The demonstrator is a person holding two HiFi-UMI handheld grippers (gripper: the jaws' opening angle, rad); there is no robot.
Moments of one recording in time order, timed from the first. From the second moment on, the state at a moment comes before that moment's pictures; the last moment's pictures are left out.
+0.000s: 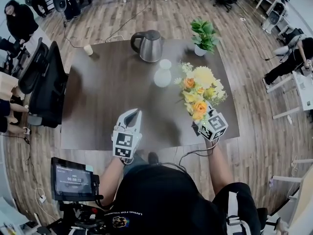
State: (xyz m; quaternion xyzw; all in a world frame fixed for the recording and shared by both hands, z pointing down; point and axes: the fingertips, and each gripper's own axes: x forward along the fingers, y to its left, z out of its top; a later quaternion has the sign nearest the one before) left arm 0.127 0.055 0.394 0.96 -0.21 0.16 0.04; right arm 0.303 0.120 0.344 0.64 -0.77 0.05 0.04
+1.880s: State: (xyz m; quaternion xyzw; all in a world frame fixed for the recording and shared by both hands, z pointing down) left arm 0.129 0.010 0.394 0.96 -0.23 0.14 0.07; right arm 0.374 -0.029 0.258 0.66 -0.74 0.06 0.05
